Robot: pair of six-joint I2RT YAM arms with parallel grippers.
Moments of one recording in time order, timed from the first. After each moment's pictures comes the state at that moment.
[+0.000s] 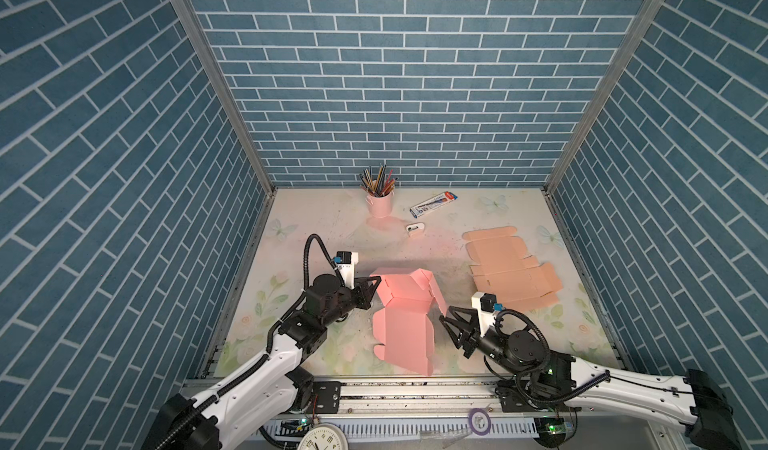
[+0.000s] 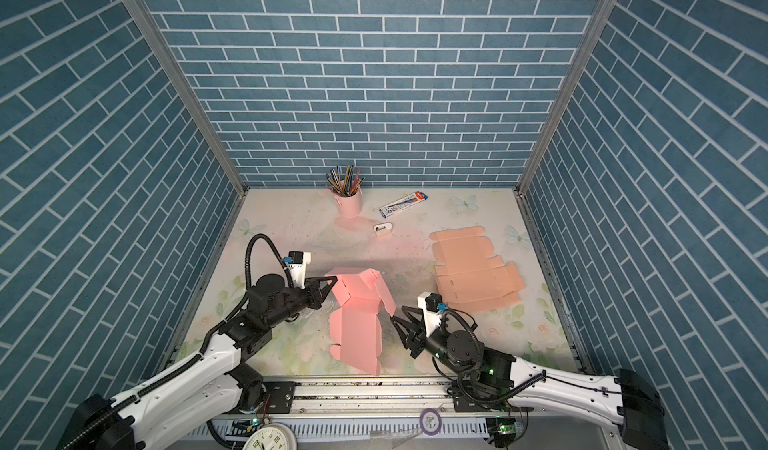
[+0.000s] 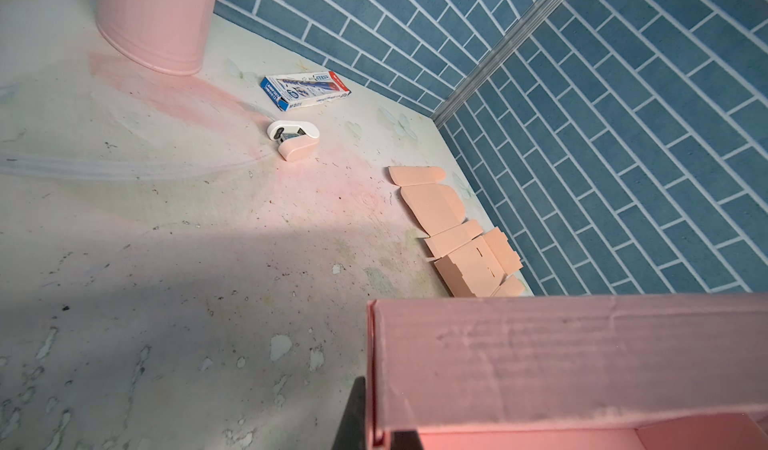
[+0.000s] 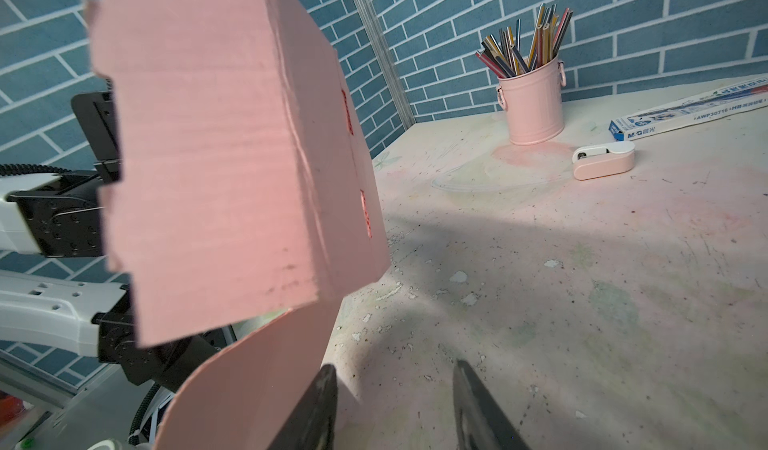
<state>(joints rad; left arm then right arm) -0.54 0.85 0.32 0.20 0.25 -0.63 1.30 0.49 0.09 0.30 0.33 0.49</state>
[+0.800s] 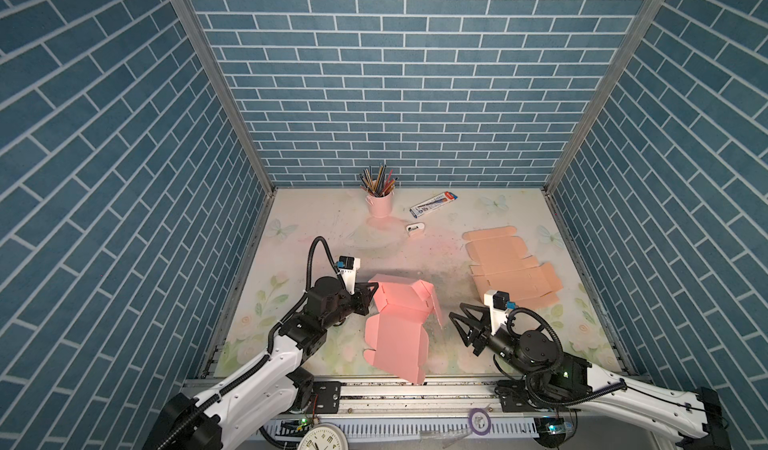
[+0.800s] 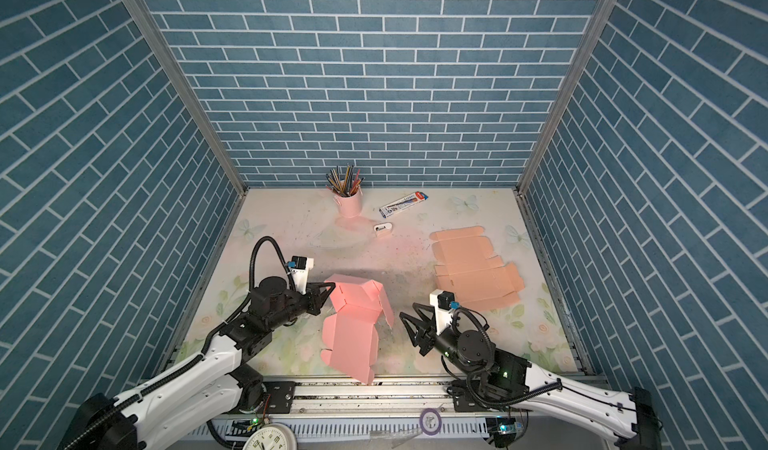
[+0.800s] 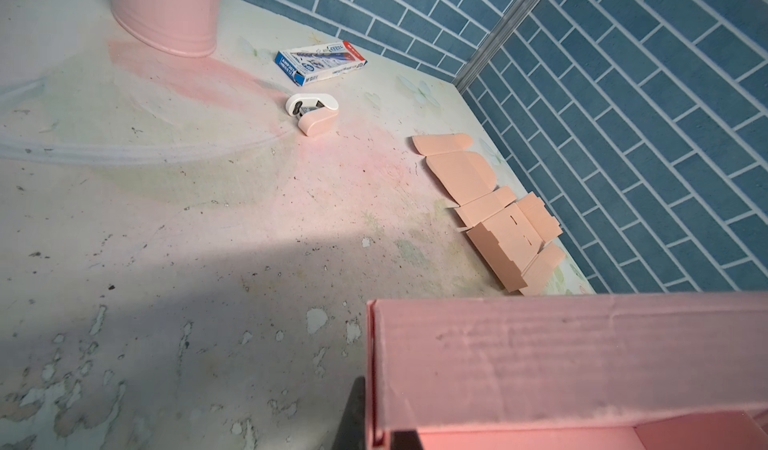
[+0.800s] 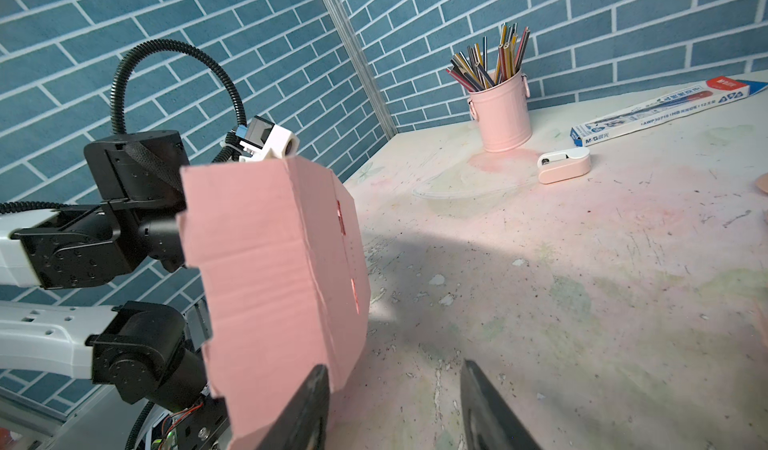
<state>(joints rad) -0.53 0.87 0.29 0.18 0.25 -0.52 1.23 0.37 0.16 0.08 0.32 0.50</state>
